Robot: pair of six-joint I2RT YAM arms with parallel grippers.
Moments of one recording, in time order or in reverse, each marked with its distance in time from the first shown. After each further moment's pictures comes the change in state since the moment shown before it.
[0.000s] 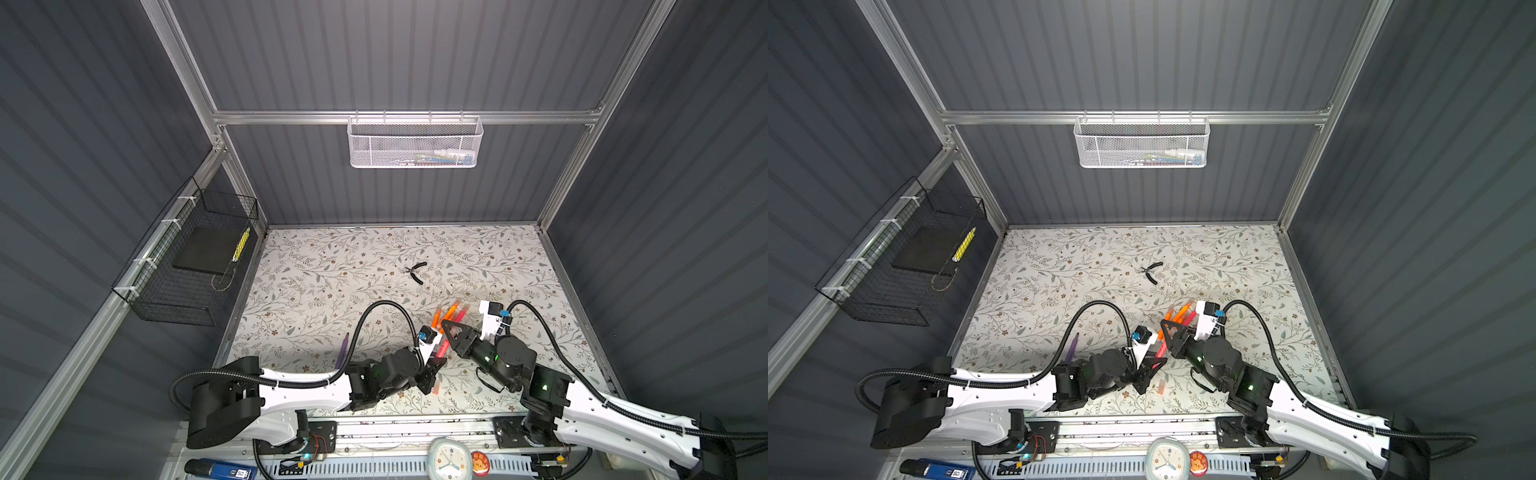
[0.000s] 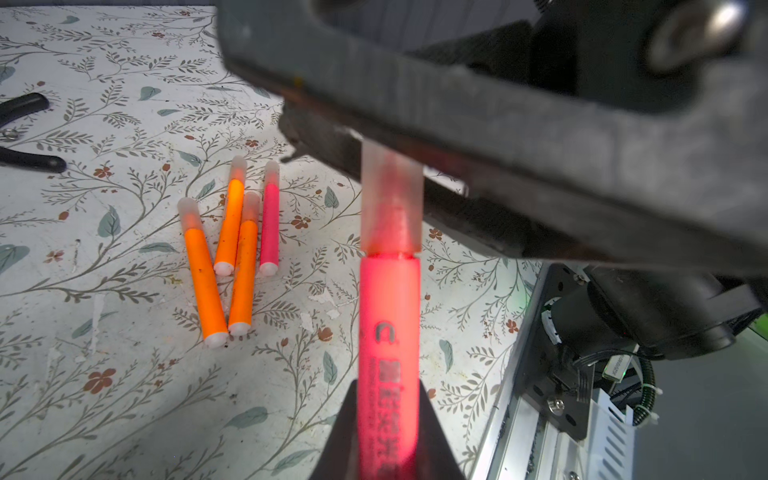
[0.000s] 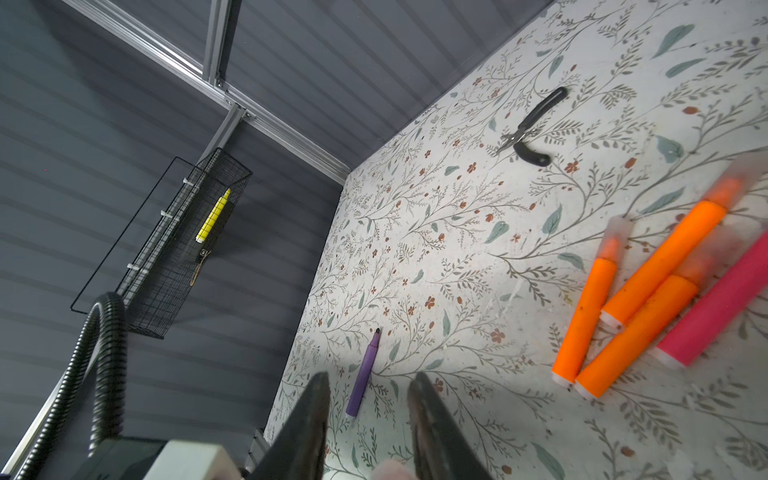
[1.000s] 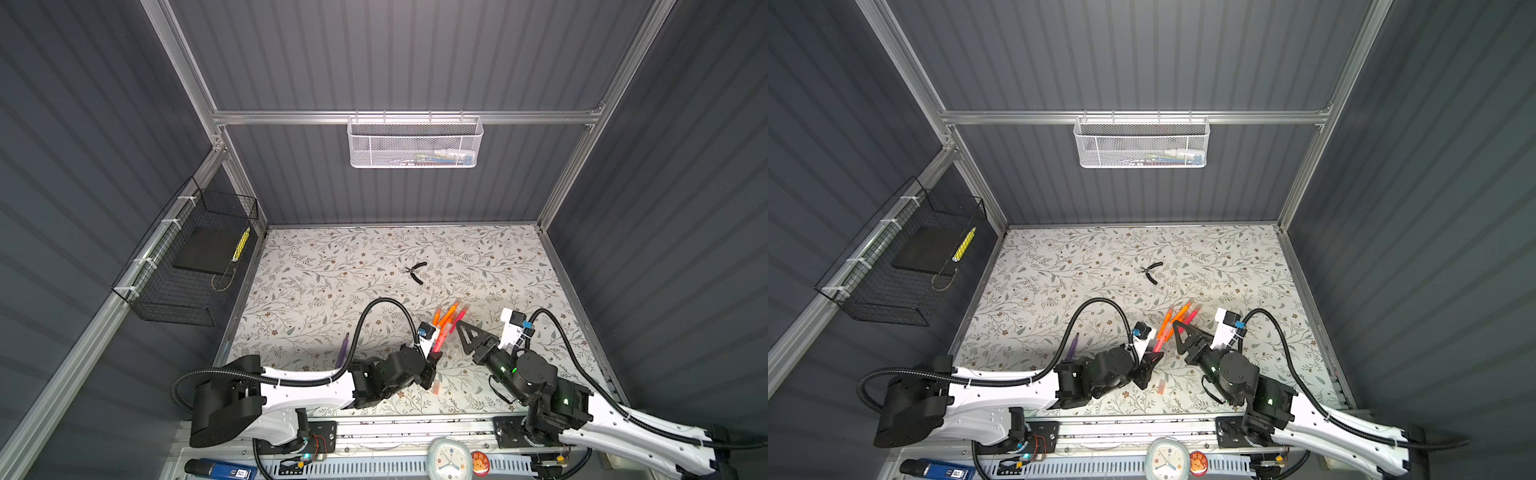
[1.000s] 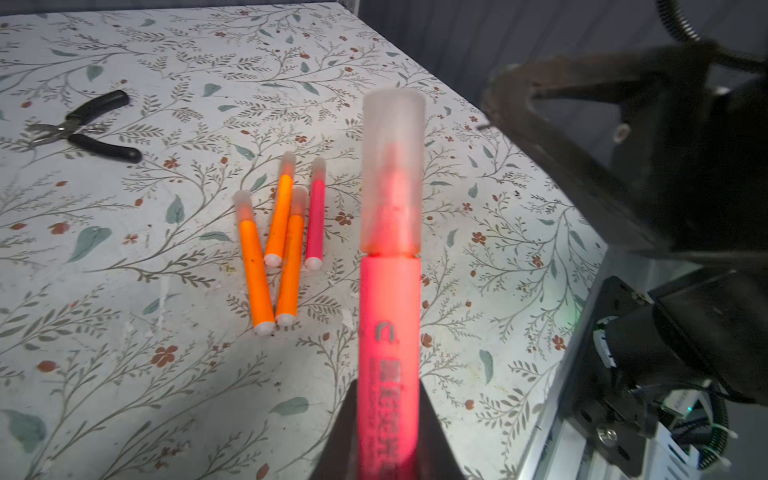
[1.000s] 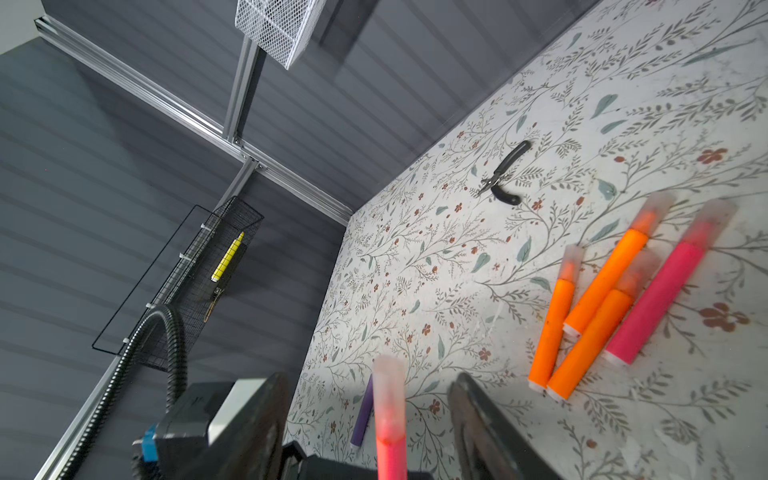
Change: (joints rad) left arm 0.000 0.017 0.046 -0.092 -0.094 -0.018; right arm 0.084 -0.241 -0.045 -0.121 0.201 0.011
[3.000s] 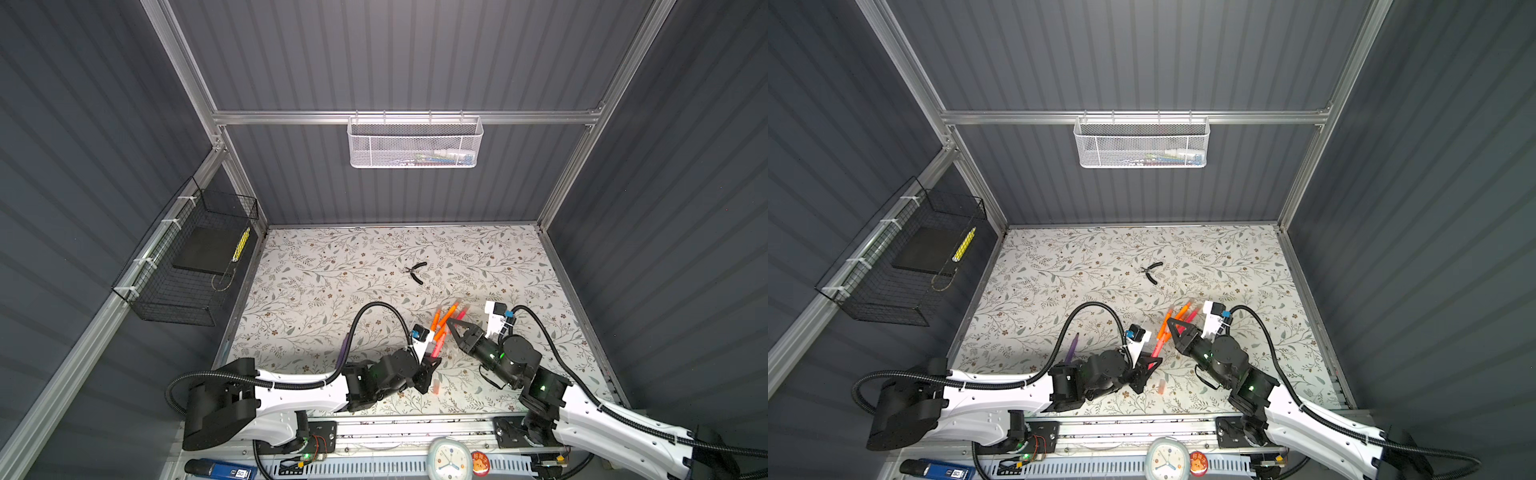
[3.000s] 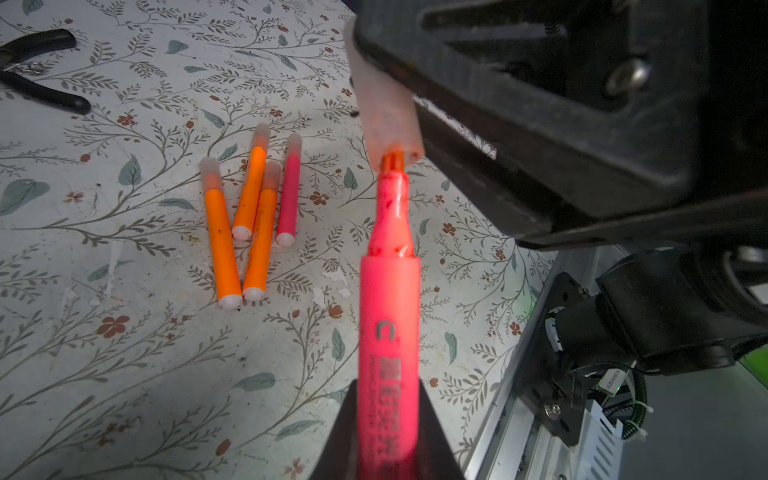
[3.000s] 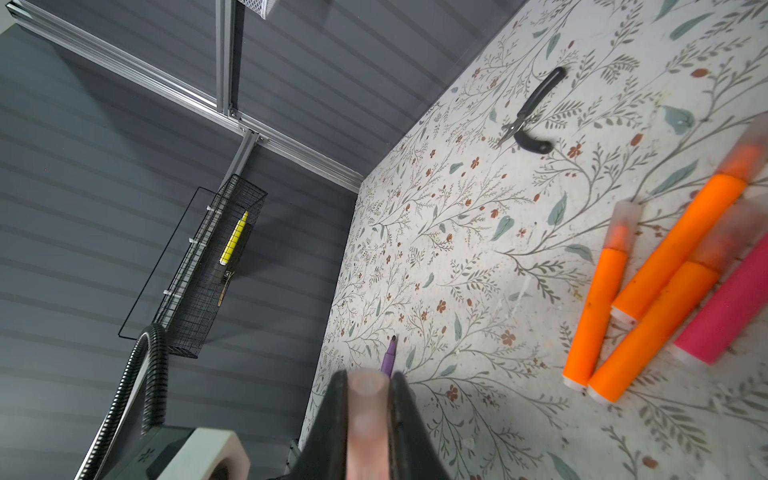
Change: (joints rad) left arm 0.003 -0.043 -0.066 0.044 0.064 -0.102; right arm -0.213 0.219 -0.060 0.263 -0.346 0.087
